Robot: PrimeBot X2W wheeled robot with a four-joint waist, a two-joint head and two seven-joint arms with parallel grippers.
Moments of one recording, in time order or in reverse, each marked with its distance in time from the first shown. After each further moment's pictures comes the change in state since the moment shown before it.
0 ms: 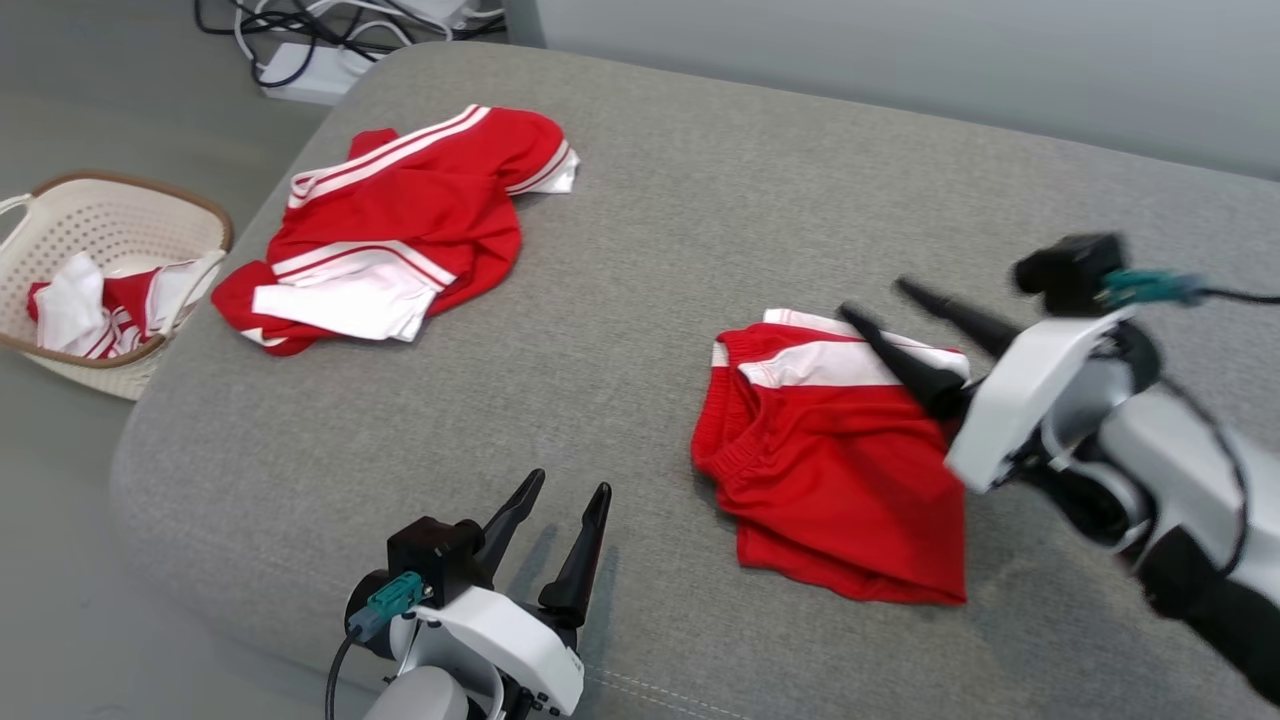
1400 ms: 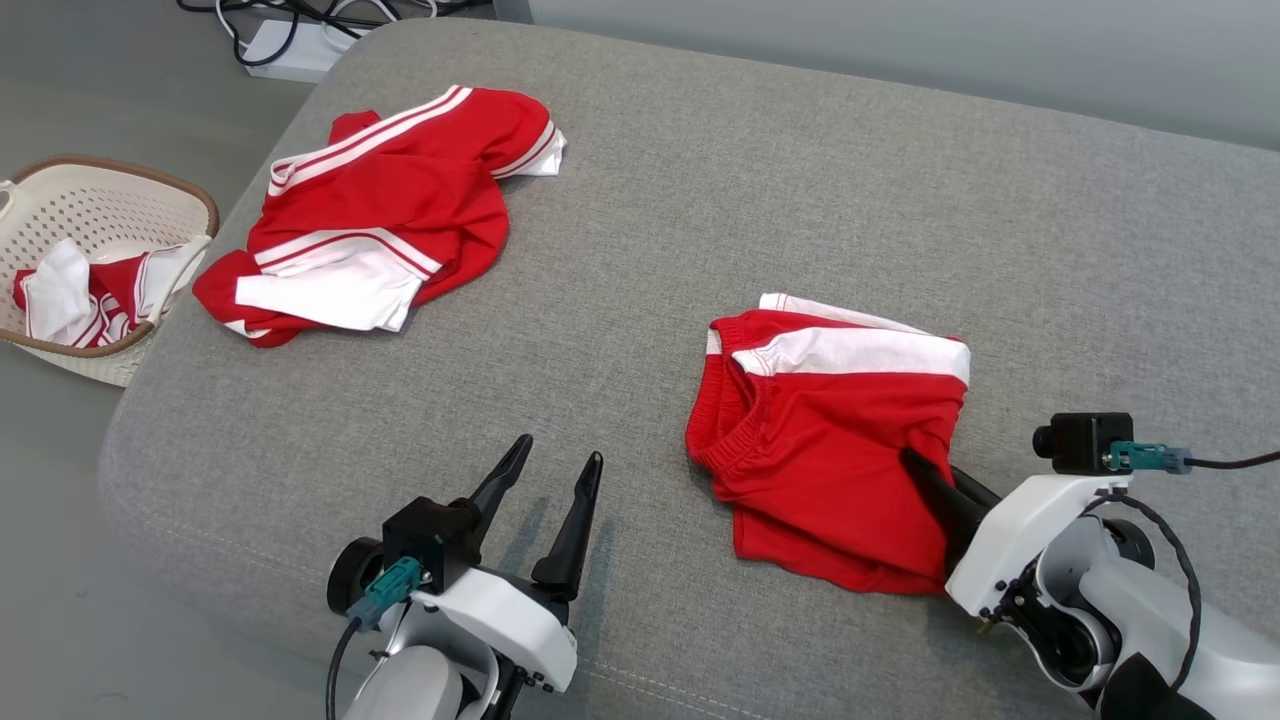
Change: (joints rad) left arm -0.003 -0.001 0.050 -0.075 0.117 0.031 0.000; right arm 0.220 0.092 -0.071 0.245 0.143 0.000 -0.126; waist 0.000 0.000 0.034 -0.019
